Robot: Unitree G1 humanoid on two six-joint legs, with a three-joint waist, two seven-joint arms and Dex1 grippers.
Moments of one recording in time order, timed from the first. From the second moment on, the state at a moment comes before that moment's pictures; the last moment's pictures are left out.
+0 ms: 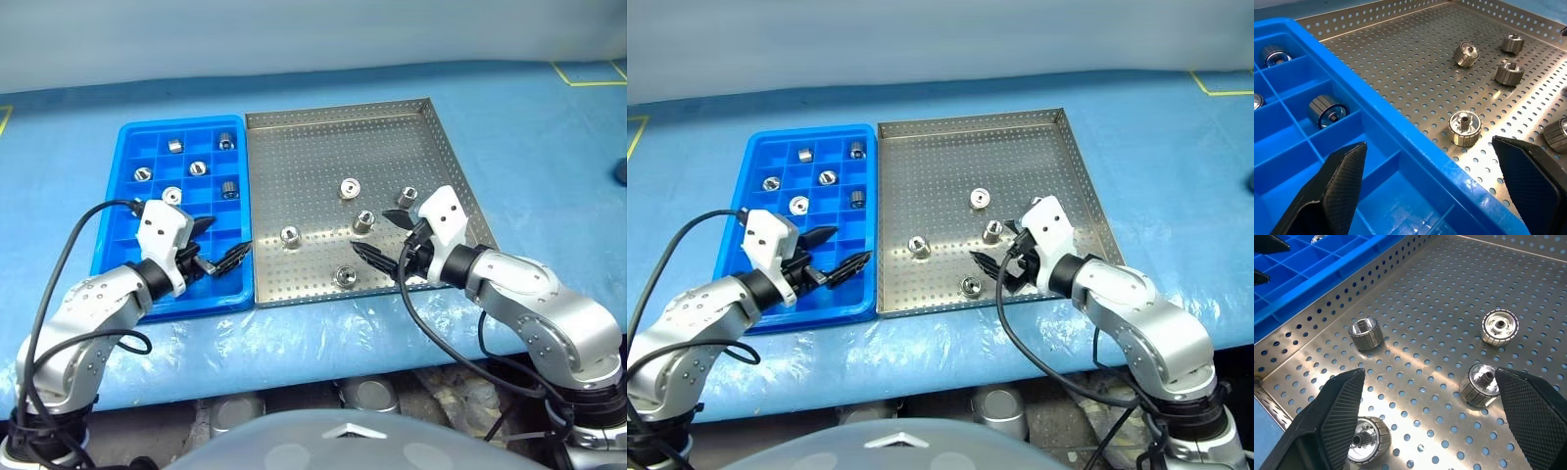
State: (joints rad) left arm 0.11 0.62 0.15 -0.63 -0.58 0.78 -0.46; right arm -0.07 -0.64 0.00 -0.67 0.60 0.91 0.41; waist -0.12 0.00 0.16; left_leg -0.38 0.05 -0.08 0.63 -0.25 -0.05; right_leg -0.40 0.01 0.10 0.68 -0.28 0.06
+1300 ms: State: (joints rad) left arm 0.01 0.67 0.13 -0.59 -0.54 0.77 -0.54; right arm -0.06 -0.64 0.03 -0.67 0.51 0.93 0.44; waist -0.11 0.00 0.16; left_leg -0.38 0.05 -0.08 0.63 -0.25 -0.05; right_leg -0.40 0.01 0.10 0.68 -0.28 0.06
